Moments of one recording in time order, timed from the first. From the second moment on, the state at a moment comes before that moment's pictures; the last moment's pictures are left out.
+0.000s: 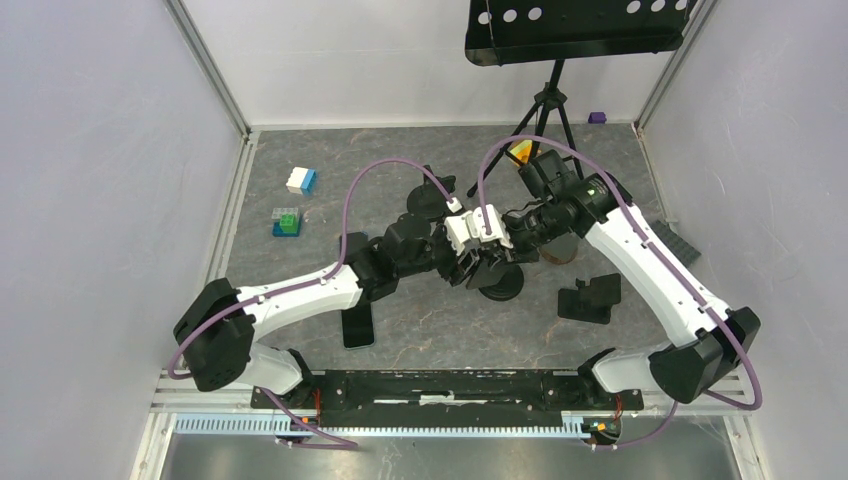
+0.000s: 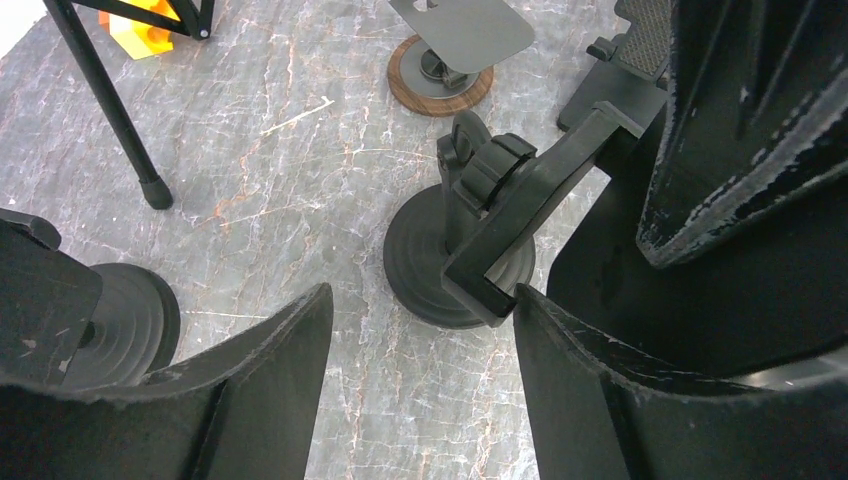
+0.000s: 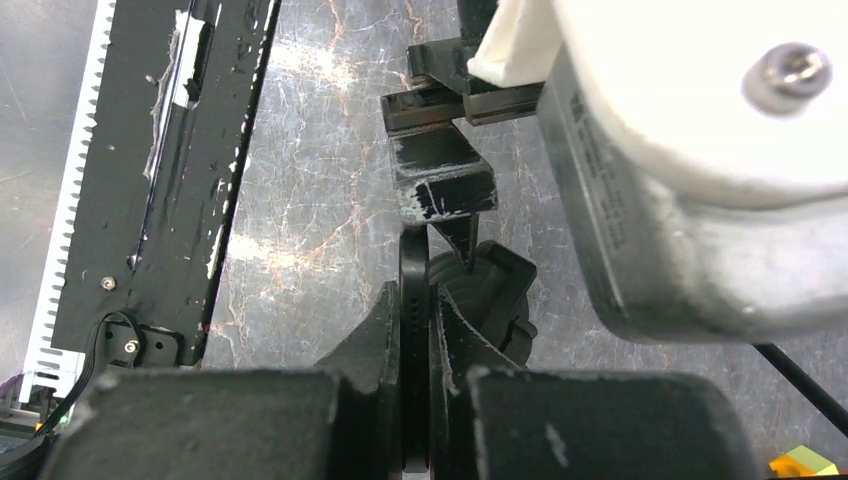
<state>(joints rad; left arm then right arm) -0.94 1.40 0.88 0.20 0.16 0.12 0.54 1.36 1.45 -1.27 -0.73 -1.16</state>
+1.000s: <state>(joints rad) -0.92 1.45 0.92 0.19 0.18 0.06 0.55 1.39 1.50 -1.25 -0.63 -1.07</state>
